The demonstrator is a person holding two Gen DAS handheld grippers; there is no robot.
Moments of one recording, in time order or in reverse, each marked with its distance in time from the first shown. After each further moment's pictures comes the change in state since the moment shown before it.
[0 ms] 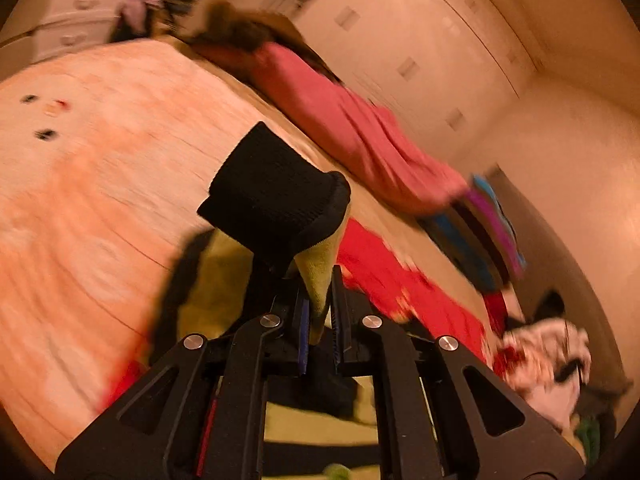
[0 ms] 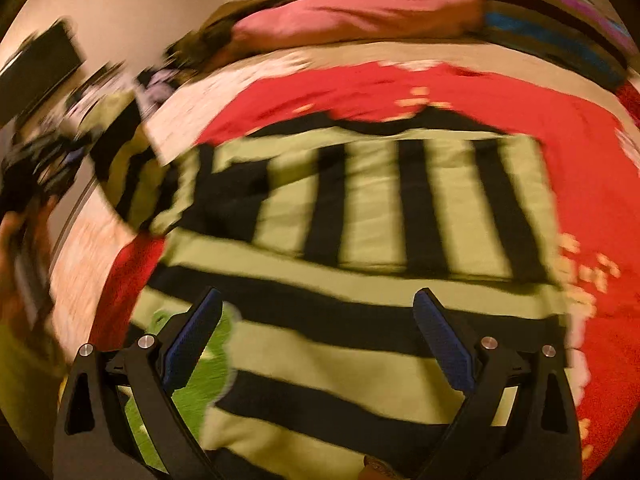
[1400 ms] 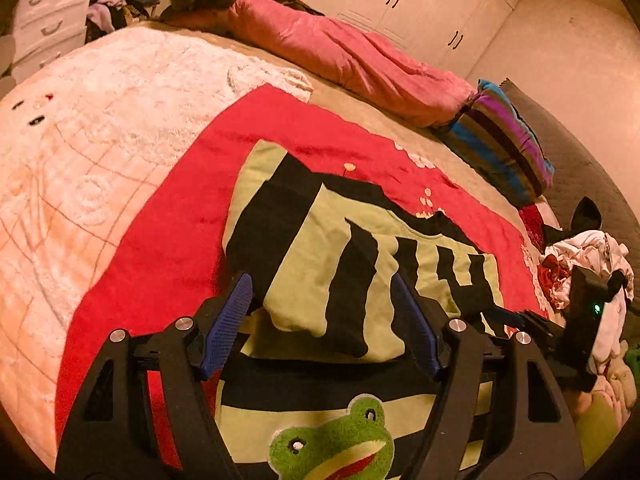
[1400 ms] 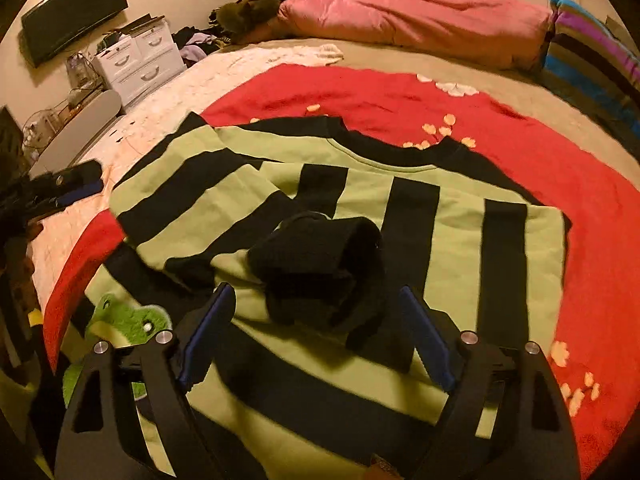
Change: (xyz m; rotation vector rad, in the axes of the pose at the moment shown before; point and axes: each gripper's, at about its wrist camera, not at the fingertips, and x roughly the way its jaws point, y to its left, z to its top) left arm 0.023 -0.008 -0.073 0.161 0.165 0.134; right arm 0.056 -0.015 0.041 -0.281 0.053 0.075
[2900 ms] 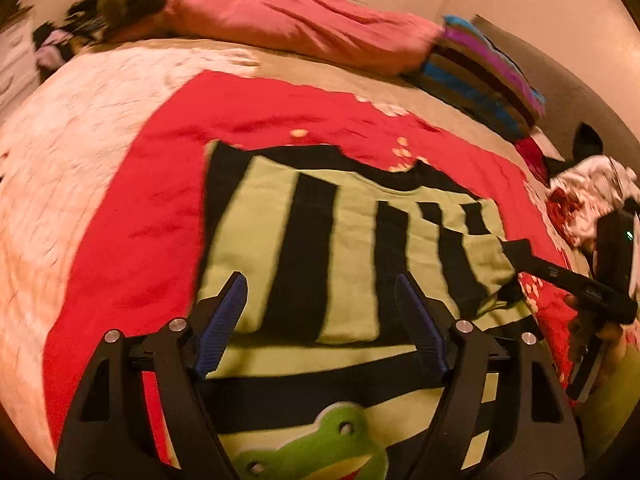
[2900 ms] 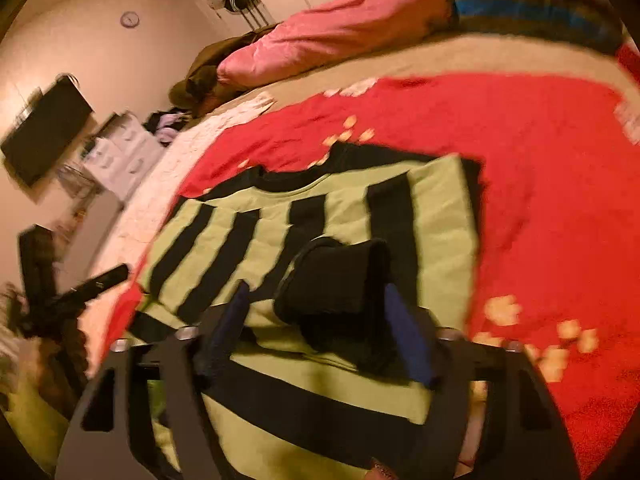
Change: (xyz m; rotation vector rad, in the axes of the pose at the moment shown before) left arm 0.047 -0.064 -0.002 0.232 0.119 0.021; right arm -0.050 -0.102 -0.026 0.347 -0.124 0.130
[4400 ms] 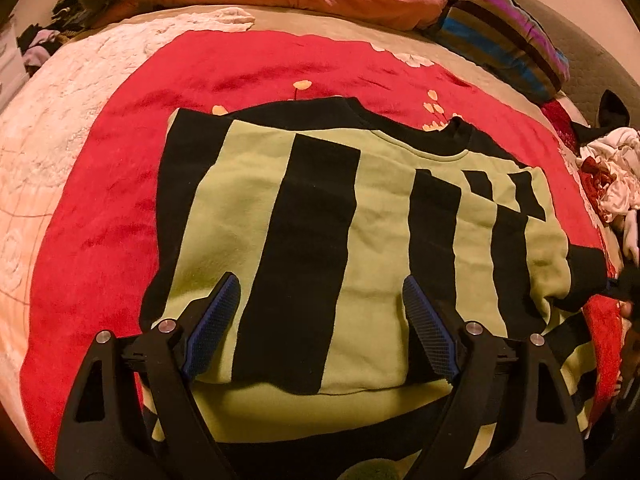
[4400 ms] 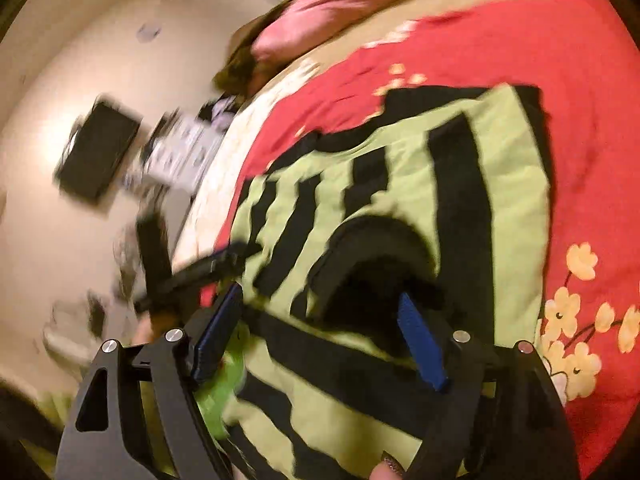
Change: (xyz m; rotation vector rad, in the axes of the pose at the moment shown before) left arm 0.073 0.006 0.005 0.031 0.134 0.077; right arm -0.005 -0.022 0.007 0.185 0.136 0.304
